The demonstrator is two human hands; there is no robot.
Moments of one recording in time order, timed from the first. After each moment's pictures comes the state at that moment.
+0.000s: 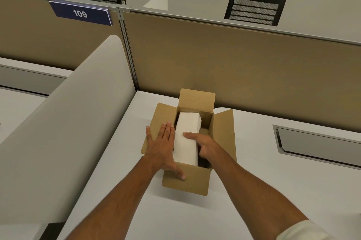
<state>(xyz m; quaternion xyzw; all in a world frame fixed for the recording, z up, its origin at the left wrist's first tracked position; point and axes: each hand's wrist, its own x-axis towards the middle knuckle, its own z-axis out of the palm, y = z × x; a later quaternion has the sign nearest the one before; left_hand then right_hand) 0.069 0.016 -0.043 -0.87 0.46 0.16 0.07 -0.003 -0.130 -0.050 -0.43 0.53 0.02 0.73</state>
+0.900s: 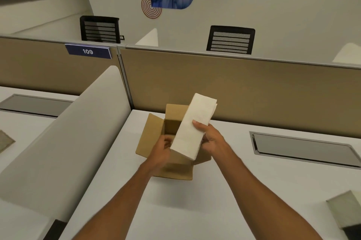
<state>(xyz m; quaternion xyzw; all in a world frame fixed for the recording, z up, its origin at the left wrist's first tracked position) -0.008 0.016 0.034 -0.79 0.21 0.31 -0.48 -0.091 -0.143 0.060 -0.39 0.37 -0.16 0.83</state>
